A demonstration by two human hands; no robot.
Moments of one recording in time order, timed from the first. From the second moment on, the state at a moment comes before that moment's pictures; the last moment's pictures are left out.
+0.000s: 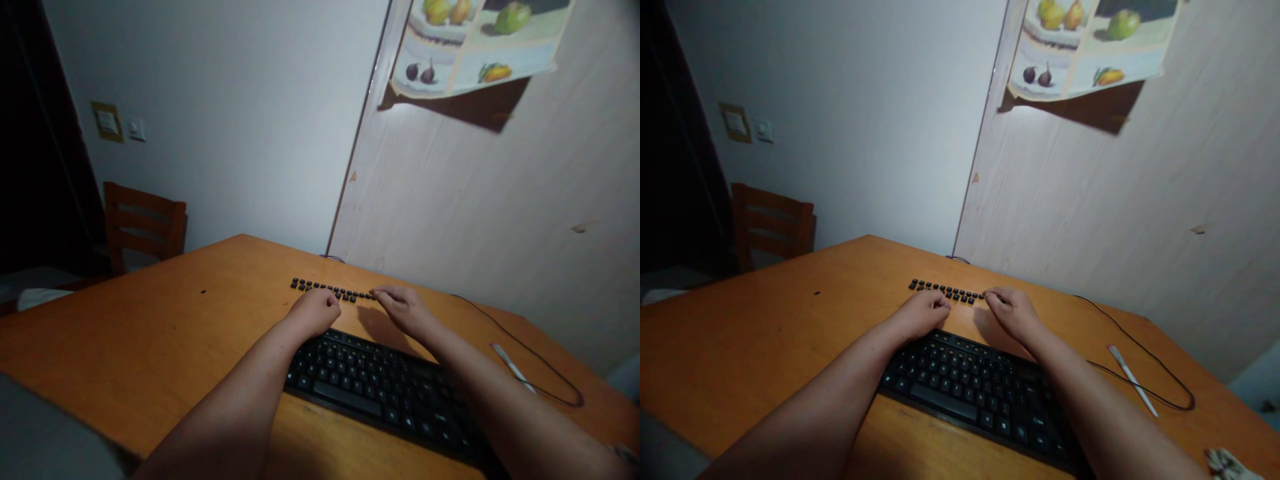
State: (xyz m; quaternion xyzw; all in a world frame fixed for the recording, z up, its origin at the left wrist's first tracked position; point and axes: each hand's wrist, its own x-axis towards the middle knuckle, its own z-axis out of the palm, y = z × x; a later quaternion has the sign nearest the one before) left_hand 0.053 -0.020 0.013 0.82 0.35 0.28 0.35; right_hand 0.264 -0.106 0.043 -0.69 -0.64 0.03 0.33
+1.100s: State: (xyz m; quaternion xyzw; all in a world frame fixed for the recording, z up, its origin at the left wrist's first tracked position) left_hand 0.054 -0.044 0.016 0.89 0.30 0.15 0.32; right_hand 0.214 -0.177 0.036 -0.69 -0.64 0.18 0.28
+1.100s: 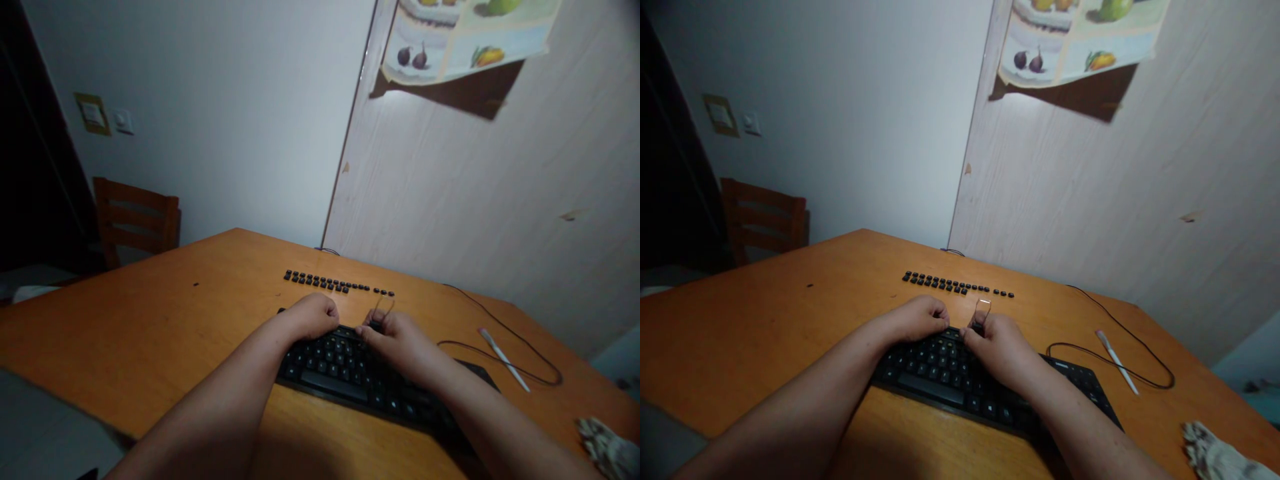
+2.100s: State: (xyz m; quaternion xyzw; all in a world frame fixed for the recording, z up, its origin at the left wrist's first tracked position) left_hand 0.062 -0.064 0.030 0.77 0.17 0.22 0.58; right_hand 0.209 -0.172 0.043 -0.63 -0.49 0.25 0.55
